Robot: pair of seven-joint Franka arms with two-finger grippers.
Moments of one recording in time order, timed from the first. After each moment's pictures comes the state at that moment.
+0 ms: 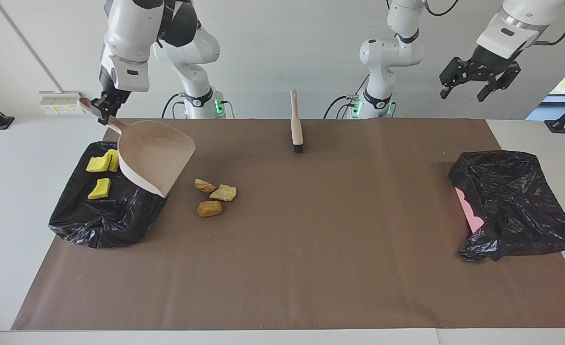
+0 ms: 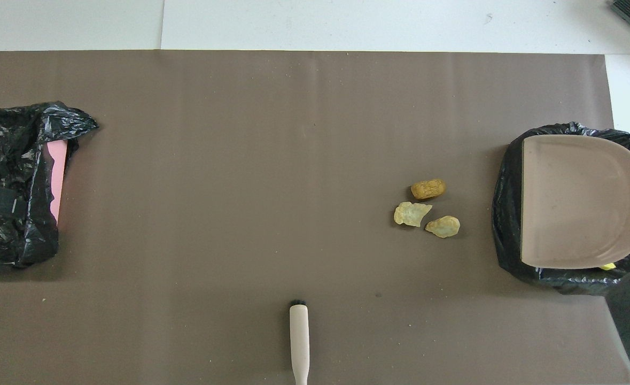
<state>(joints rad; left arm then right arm) -0.03 -0.04 -0.03 -1.41 -0.04 1.31 0.04 0.04 -0.22 0.11 -1.94 -0.54 1.71 -0.96</state>
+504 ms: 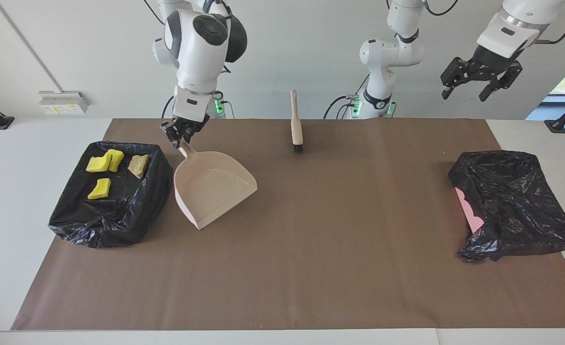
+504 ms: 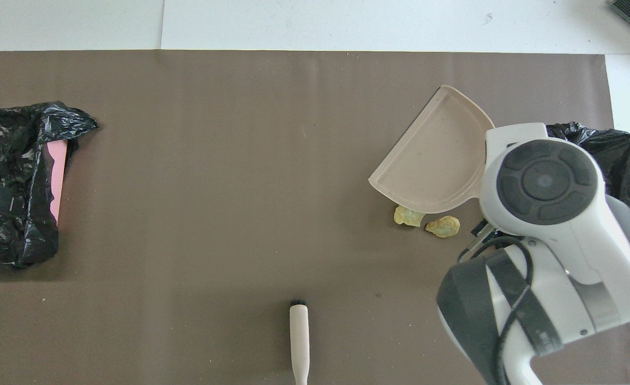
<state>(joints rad) -0.03 -0.05 -0.04 -1.41 -0.02 1.31 0.04 0.19 0.00 0.20 -1.83 -0.37 1.69 -0.24</state>
